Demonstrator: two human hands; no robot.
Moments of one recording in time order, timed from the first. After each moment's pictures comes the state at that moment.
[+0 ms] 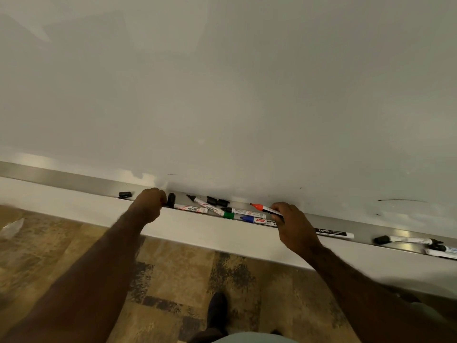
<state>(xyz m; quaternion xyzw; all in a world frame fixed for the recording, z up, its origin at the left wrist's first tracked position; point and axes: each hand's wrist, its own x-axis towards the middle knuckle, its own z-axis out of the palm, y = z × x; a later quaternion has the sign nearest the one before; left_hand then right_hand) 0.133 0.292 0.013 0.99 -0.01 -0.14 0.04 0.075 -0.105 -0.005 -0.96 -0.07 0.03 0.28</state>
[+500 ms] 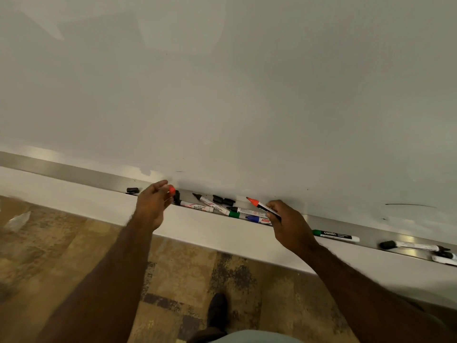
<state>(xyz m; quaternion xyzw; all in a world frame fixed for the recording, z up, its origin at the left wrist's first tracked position) 0.111 0.270 0.019 0.58 0.31 0.02 0.75 0.074 -0.080 0.009 -0.94 -0.08 0.04 0.32</state>
